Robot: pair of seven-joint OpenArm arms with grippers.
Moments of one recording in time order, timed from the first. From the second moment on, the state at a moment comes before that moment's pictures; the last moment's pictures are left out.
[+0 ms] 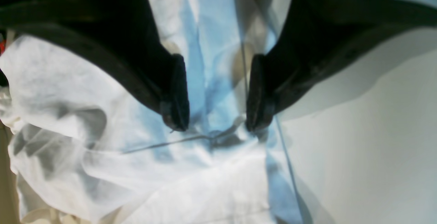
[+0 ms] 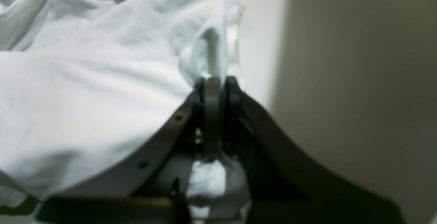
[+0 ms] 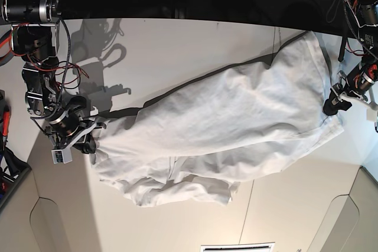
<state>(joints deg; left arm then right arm) -4.2 -24.0 -34.4 49.4 -39.9 -34.8 36.0 20.6 14.6 1.8 39.5 9.9 27.4 -3.7</state>
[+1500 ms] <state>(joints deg) -4.5 -26.2 -17.7 52.9 -8.5 -29.7 14.5 20.1 14.6 1.8 39.5 9.9 27.4 -4.6</state>
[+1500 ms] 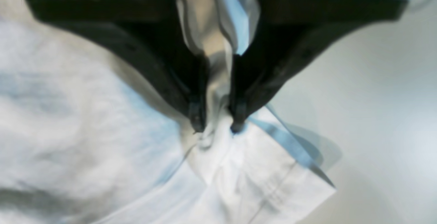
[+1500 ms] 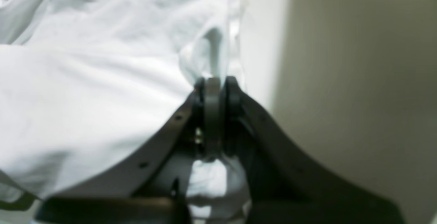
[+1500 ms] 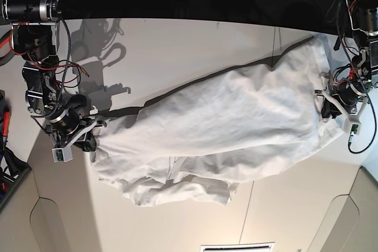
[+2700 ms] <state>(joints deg) -3.7 -26.2 -22.3 60.8 -12.2 -38.2 20.8 20.2 14.6 1.8 39.5 9.9 27.4 -5.2</state>
